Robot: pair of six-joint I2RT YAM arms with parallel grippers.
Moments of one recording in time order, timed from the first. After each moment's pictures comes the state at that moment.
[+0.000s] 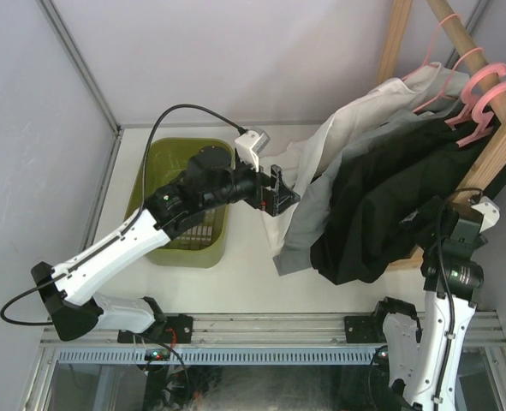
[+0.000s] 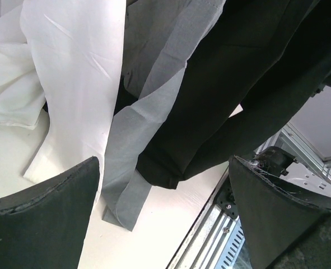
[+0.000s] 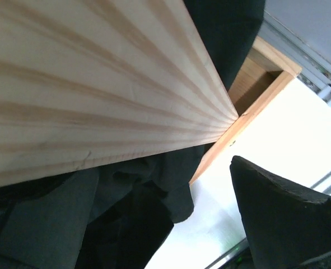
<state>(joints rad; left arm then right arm) -0.90 1.29 1.39 -0.38 0.13 -0.39 -0.31 0.61 0.95 -1.01 0.18 0.50</state>
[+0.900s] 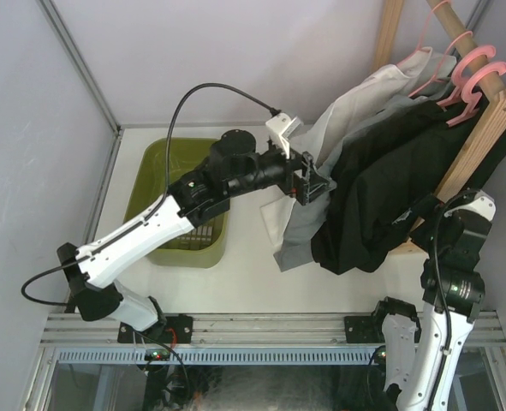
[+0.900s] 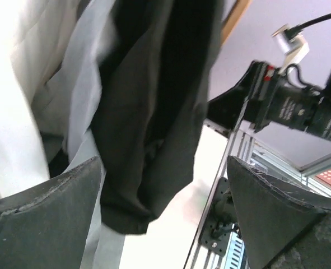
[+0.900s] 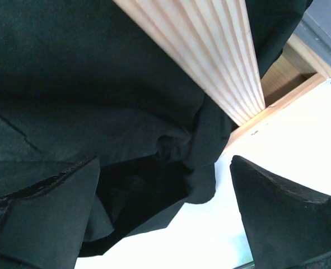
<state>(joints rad) -0.98 1.46 1.61 -0.27 0.17 -0.34 -0.35 0.56 0.98 -0.93 -0.06 0.41</state>
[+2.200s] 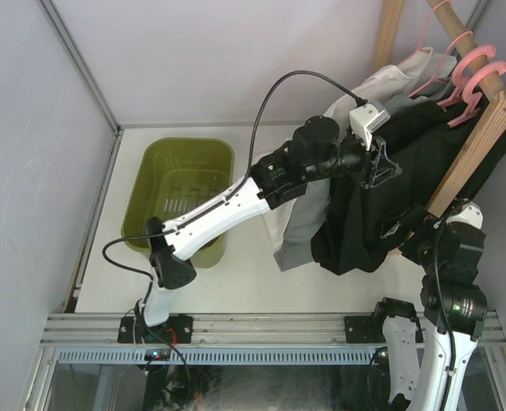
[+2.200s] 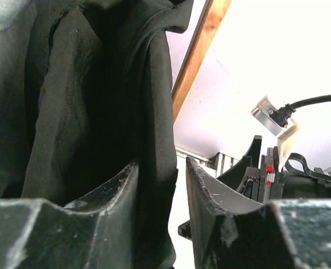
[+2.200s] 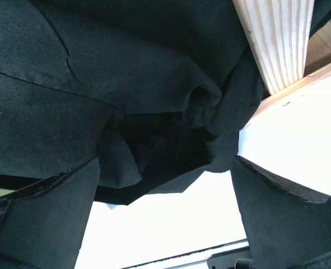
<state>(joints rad) -1.10 2.01 2.26 -0.29 0.21 -0.28 -0.25 0.47 1.00 -1.07 -0.13 0.44</state>
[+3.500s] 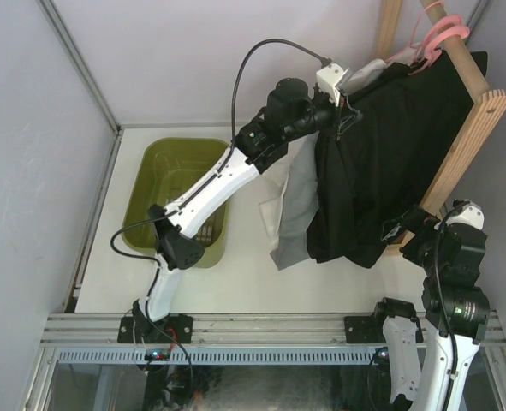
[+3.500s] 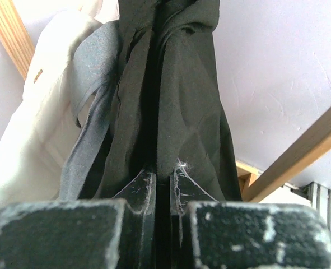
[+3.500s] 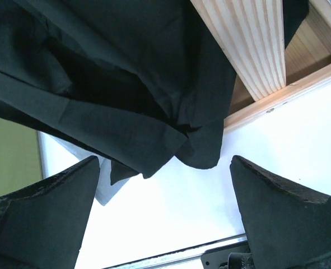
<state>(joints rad) -0.88 2.14 2.47 -0.33 0.21 -0.12 -0.23 0.47 1.03 -1.10 -0.11 0.42</state>
